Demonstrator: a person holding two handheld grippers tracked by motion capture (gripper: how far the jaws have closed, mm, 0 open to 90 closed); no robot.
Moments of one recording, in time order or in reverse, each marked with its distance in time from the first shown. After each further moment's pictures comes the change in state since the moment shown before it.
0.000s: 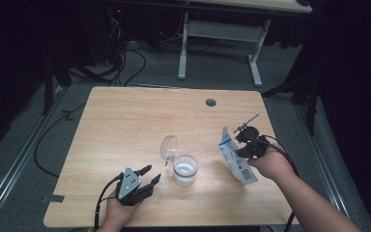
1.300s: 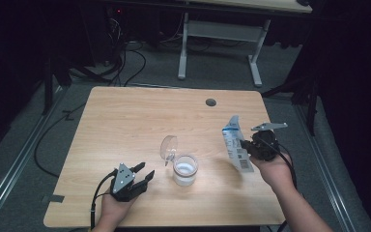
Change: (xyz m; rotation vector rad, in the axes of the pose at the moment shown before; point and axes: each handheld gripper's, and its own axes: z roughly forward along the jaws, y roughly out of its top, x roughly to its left) left arm 0.019 -0.003 -0.003 0.036 0.037 -0.035; right arm -0.019 -0.037 0.002 -0.428 0.005 0.189
